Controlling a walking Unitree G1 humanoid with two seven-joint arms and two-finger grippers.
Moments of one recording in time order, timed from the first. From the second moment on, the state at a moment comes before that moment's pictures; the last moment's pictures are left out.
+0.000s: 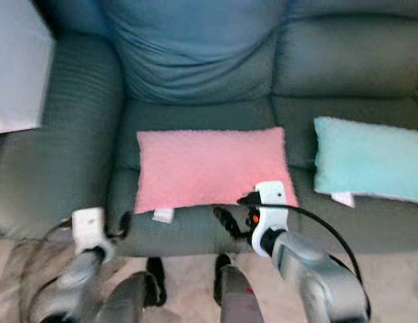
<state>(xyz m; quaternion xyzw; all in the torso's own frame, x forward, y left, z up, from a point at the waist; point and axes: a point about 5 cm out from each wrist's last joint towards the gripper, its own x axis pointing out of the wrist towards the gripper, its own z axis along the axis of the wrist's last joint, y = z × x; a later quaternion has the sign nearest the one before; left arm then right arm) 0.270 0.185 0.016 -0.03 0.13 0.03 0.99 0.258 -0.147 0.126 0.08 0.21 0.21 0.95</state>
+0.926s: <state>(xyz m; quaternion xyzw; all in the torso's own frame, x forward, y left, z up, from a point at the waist) 0.290 0.170 0.090 0.00 0.00 -0.04 1.00 0.263 -0.191 0.087 -0.16 0.06 0.02 0.98</state>
